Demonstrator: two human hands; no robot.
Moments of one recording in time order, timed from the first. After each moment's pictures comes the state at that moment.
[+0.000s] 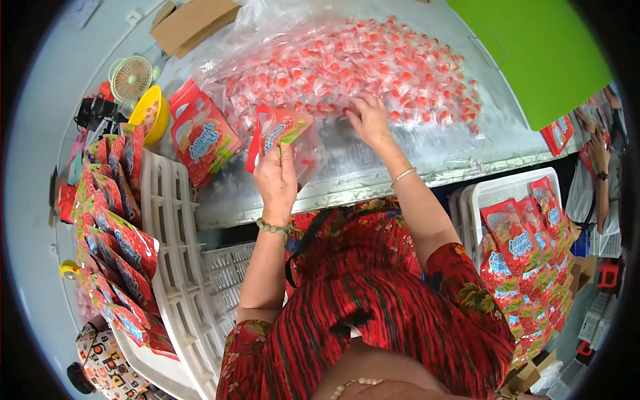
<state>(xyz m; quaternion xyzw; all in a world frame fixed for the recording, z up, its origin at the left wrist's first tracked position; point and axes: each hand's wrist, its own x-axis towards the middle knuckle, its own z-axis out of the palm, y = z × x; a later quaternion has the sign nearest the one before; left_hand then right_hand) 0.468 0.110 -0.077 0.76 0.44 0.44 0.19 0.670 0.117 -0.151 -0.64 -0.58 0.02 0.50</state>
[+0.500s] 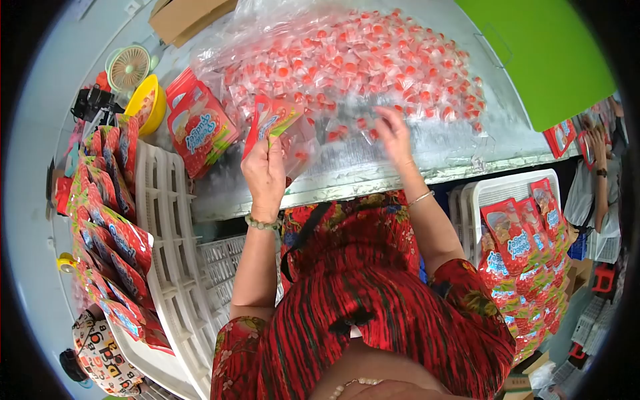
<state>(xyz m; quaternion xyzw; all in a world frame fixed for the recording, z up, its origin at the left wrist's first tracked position) 0.457 0.113 -0.070 0.74 0.45 0.44 0.23 0.682 0.068 -0.174 -0.59 -0.47 0.18 0.63</state>
